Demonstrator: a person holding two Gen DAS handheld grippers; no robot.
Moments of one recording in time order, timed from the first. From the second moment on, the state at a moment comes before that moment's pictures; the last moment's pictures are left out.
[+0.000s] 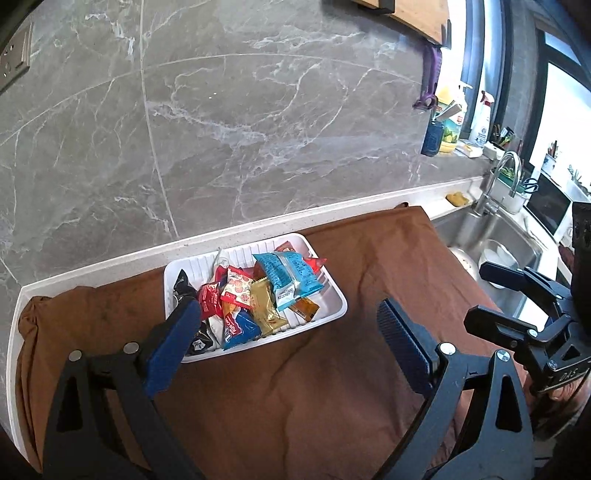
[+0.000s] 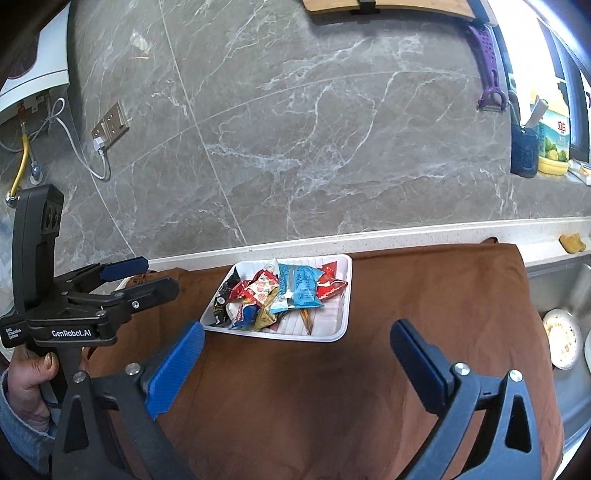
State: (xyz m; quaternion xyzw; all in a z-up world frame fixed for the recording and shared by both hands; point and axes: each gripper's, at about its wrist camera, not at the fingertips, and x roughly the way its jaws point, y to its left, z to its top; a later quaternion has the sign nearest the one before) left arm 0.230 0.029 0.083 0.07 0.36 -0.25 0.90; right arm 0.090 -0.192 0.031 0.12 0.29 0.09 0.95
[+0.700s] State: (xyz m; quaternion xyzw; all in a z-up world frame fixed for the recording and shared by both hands) left arm 0.229 0.034 0.089 0.07 0.35 -0.26 0.90; right arm 0.080 -0.186 0.031 0.12 0.29 0.09 0.94
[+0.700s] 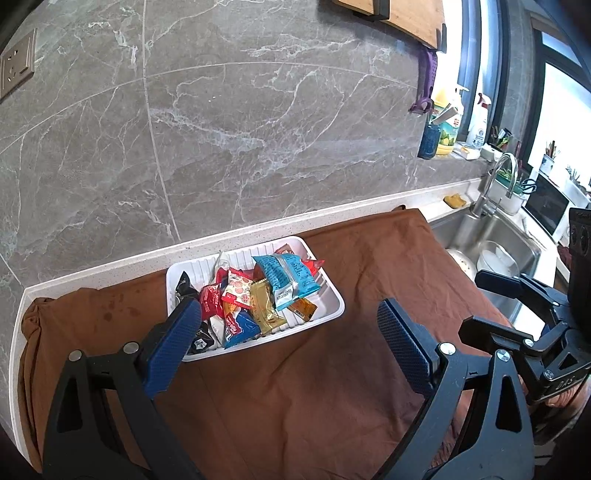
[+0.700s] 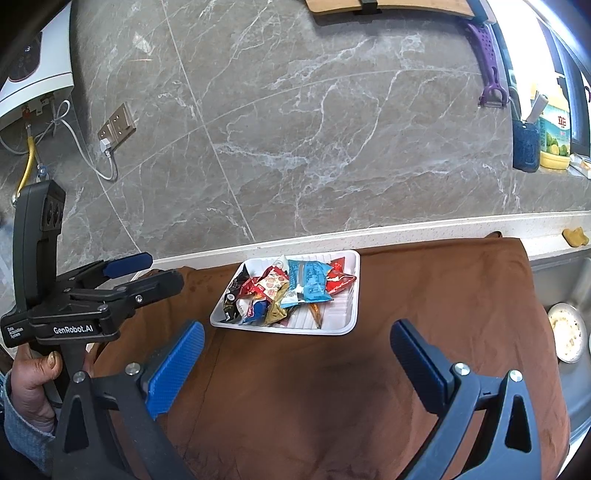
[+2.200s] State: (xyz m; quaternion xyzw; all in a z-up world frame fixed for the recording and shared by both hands) left arm 0.231 0.032 0.085 0.08 0.36 -0.26 0.89; right arm 0.081 -0.185 0.025 0.13 0.30 0.09 0.94
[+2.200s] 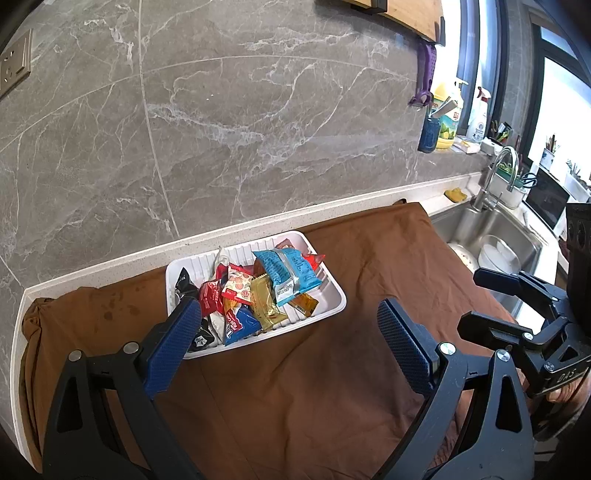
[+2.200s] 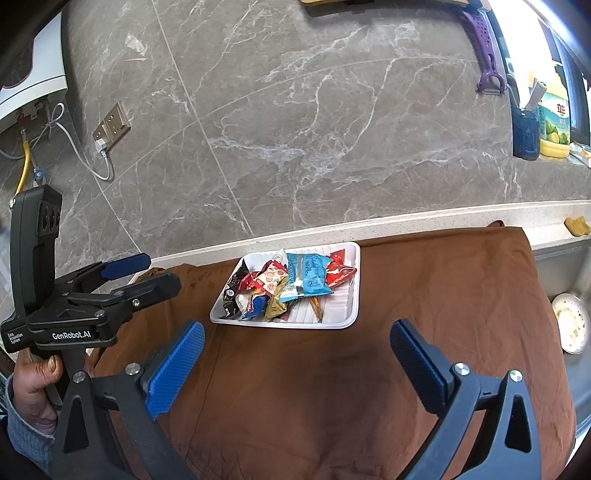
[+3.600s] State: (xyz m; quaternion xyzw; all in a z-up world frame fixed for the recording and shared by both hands) left arm 0.164 0.032 0.117 0.20 0.15 -0.12 0.96; right arm 0.081 -0.193 0.011 0.14 0.32 0.07 0.94
